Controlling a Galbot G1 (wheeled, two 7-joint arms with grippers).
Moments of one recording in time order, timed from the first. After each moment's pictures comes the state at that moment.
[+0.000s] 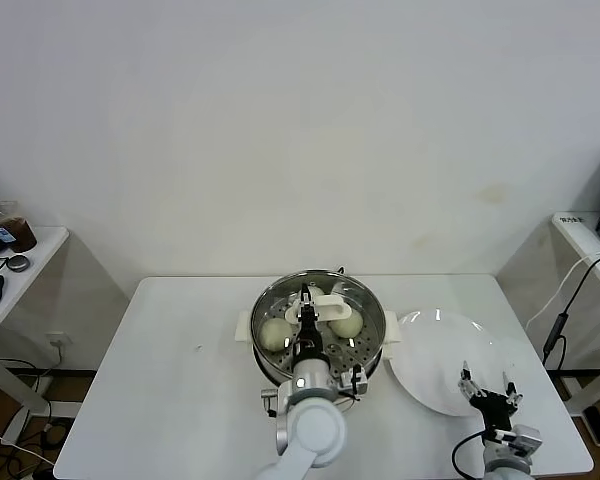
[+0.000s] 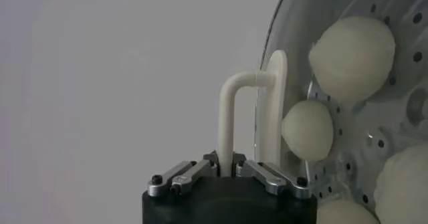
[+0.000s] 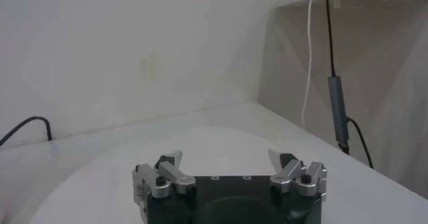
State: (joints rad) left arm 1.04 -1.59 0.12 -1.77 1.72 0.69 0.31; right arm -1.40 1.51 0.86 1.66 0.26 0.00 -0.06
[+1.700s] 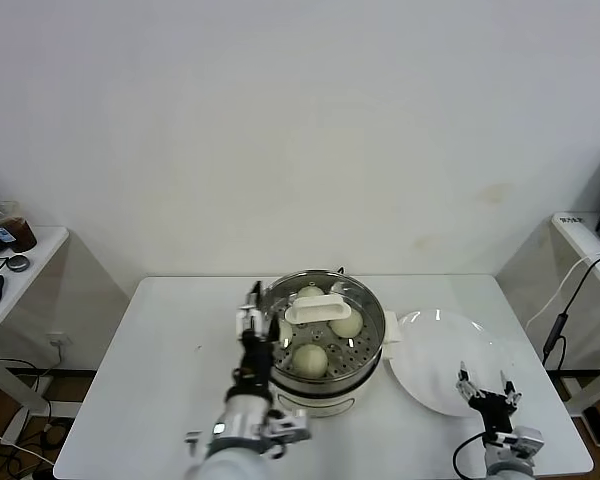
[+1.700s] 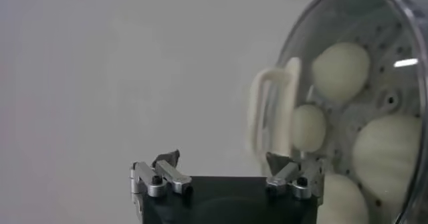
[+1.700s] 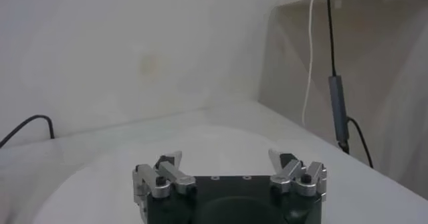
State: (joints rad) left arm 1.33 -1.39 -0.02 -2.26 1.37 0.56 0.23; right arm -1.43 1.50 0.86 1.72 0.25 -0.01 -0.09
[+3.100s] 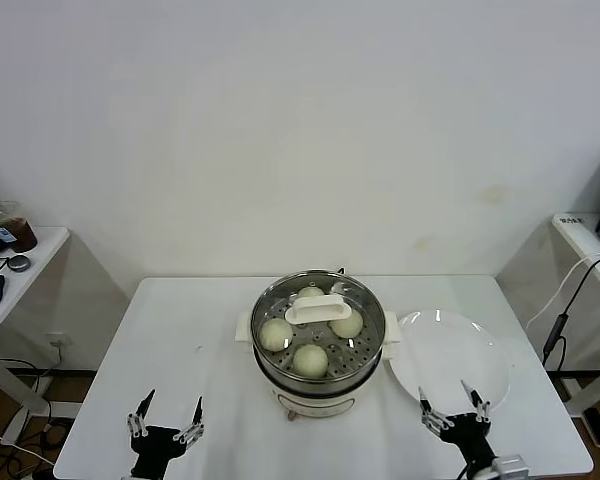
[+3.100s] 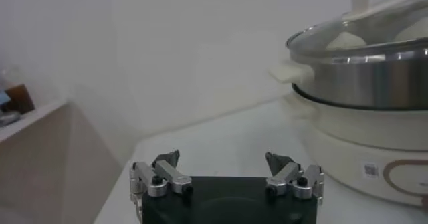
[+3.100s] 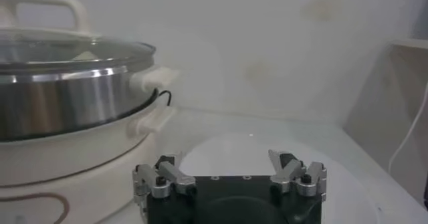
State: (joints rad) left arm 1.81 -1.45 -0.60 -2.16 0.12 0.13 0.00; right arm -1.73 1.40 0.72 2.07 0.12 -0.12 -0.17
